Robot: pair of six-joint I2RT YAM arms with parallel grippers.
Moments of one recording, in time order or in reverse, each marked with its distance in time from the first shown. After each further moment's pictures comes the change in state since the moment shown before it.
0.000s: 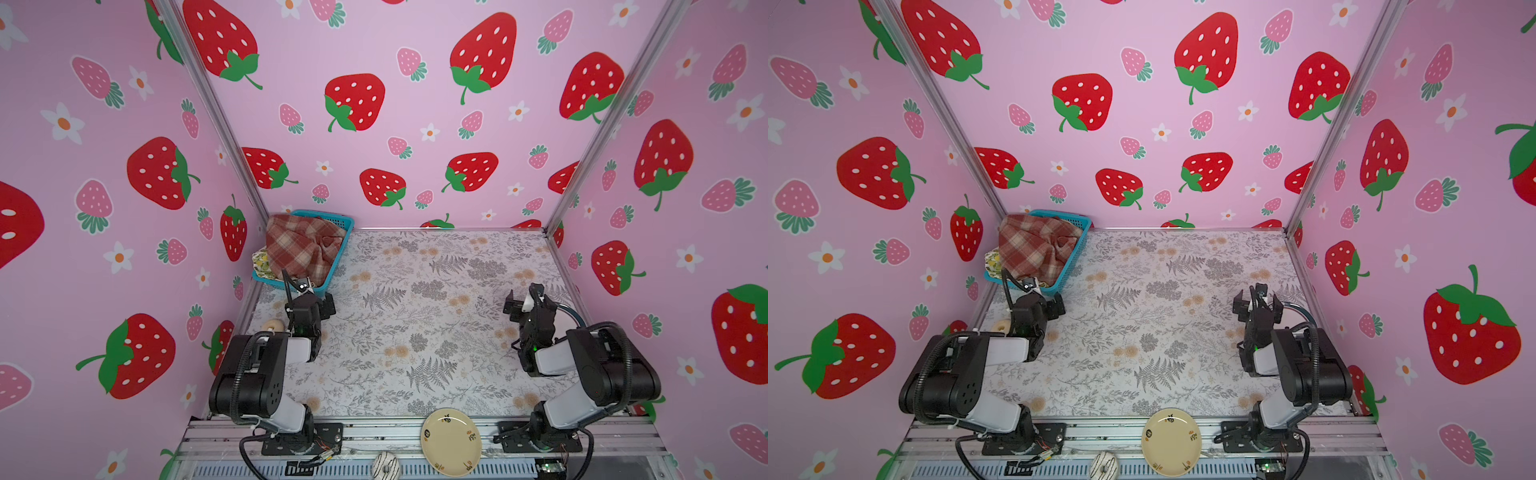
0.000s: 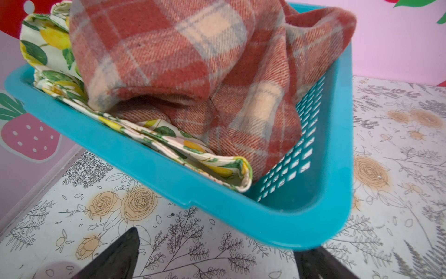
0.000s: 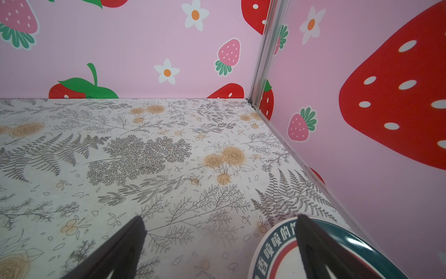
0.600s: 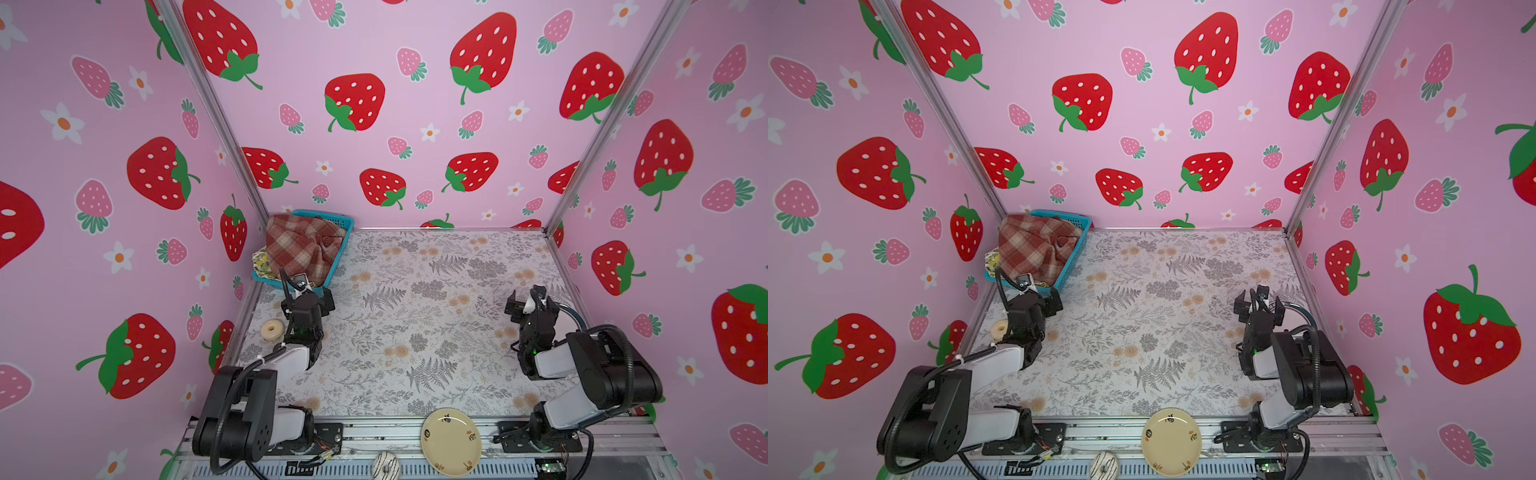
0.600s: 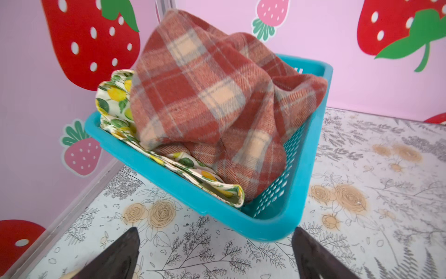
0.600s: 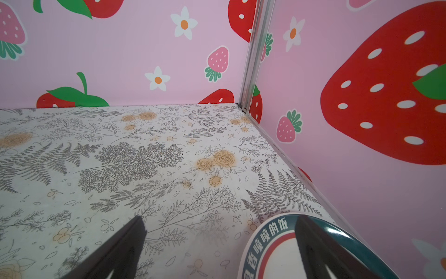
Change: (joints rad) left arm -0.067 -0.267 -0.006 -0.170 -0.147 -0.029; right arm 0.028 -0.020 -0.039 0.056 0.072 0.002
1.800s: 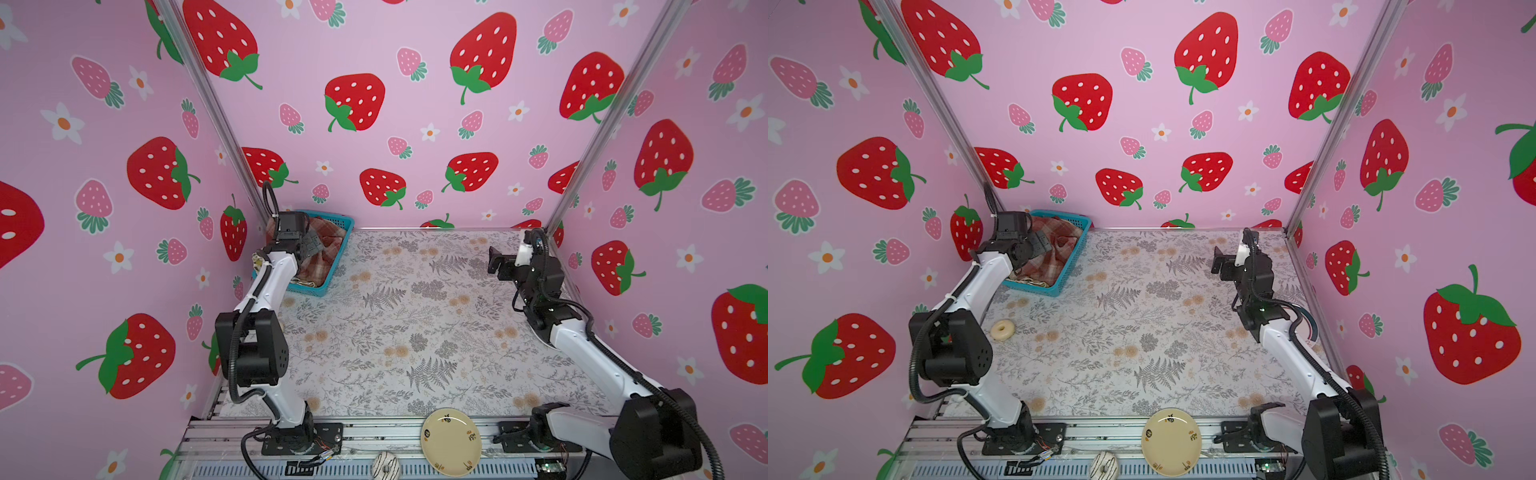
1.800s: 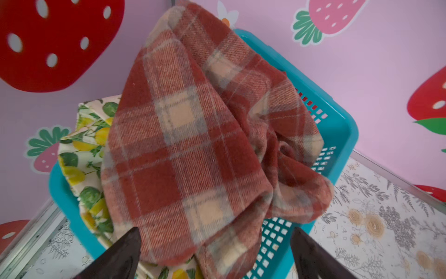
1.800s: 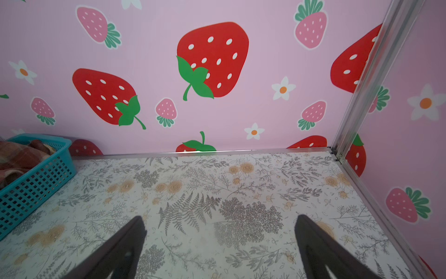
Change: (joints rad) left arm 0.152 0.526 1.158 -1.084 0.208 -0.317; right arm 0.142 -0.365 0.607 -1.024 -0.283 0.183
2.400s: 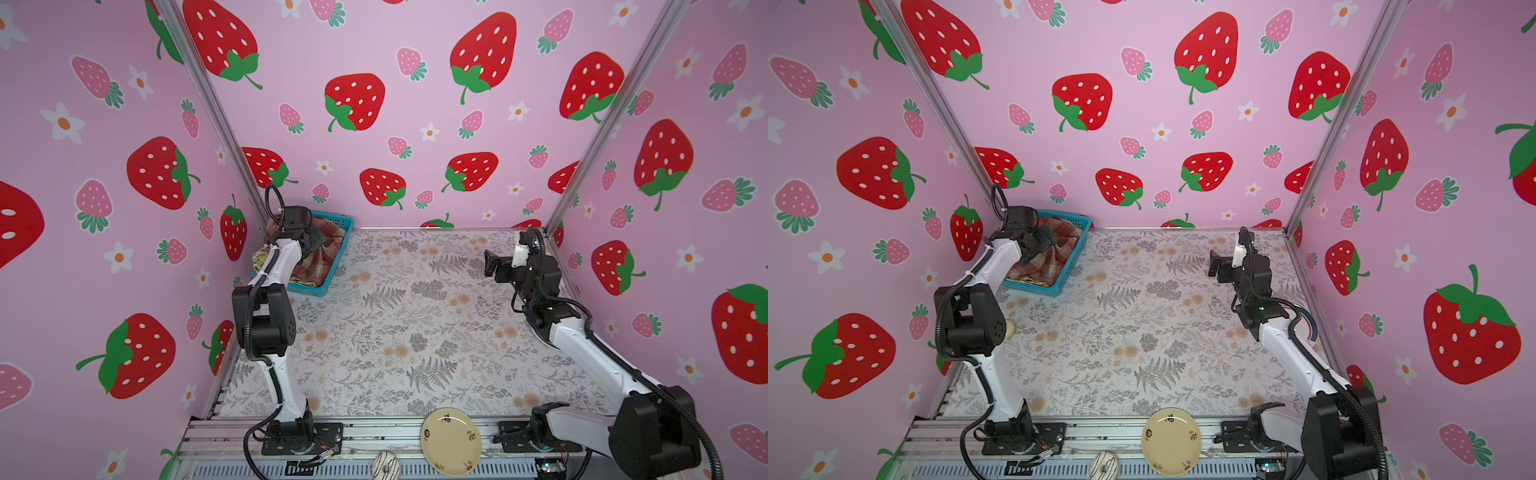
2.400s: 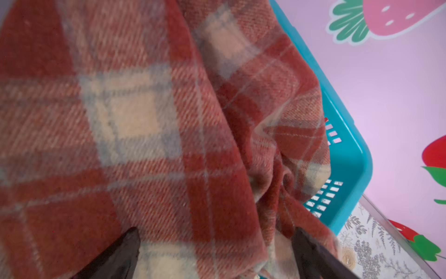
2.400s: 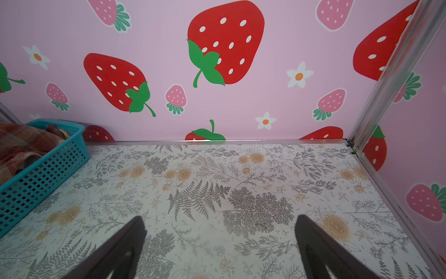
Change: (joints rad) left arm 0.013 0.233 0.219 -0.051 0.073 -0.221; right arm 0.004 0.013 0.014 -0.033 -0.055 0.001
